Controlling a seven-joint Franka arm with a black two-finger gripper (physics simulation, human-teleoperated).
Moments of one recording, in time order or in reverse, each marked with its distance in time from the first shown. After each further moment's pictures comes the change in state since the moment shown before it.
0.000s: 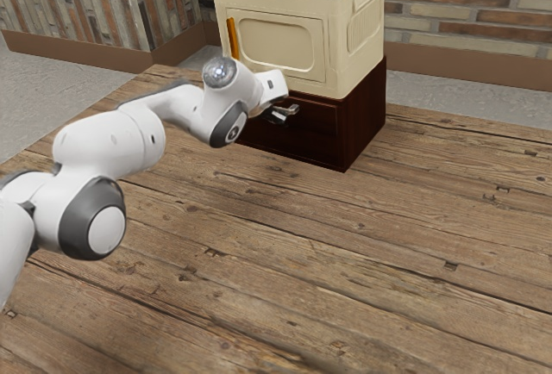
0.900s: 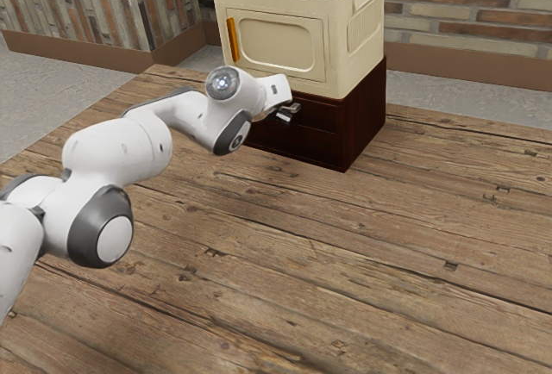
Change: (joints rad) arm -0.040 0.034 0.067 0.014 -0.015 0.100 -0.012
